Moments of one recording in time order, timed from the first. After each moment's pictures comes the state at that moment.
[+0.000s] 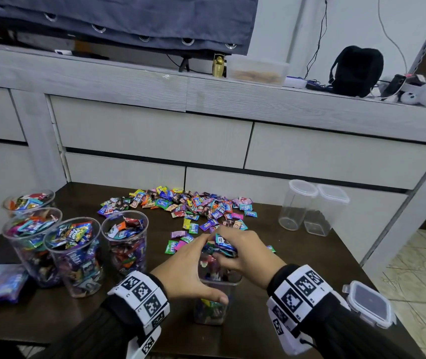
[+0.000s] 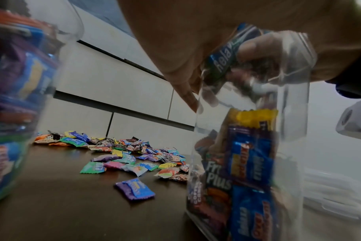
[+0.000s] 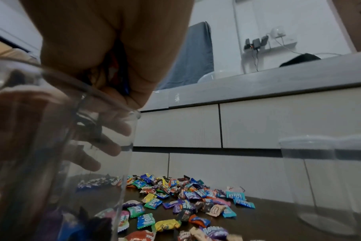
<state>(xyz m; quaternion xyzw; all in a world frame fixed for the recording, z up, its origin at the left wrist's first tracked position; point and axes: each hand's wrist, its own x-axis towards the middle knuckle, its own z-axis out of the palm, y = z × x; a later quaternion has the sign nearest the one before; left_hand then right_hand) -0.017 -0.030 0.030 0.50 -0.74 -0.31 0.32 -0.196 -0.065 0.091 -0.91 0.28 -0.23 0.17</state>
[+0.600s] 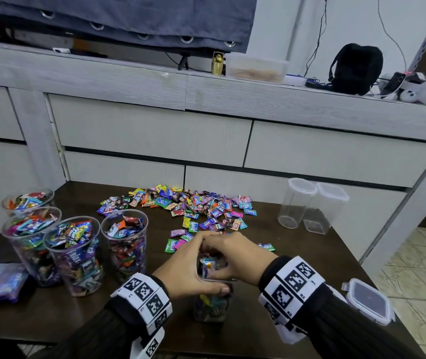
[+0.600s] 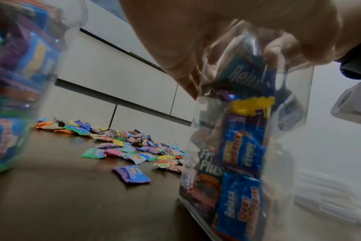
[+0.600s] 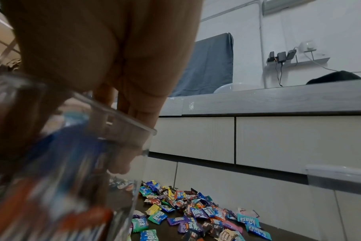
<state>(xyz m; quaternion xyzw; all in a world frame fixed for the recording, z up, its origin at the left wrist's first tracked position) -0.019 -0.031 0.018 0.47 -0.72 -0.32 0.40 -0.181 -0.066 0.095 -0.95 0.26 -0.08 0.13</state>
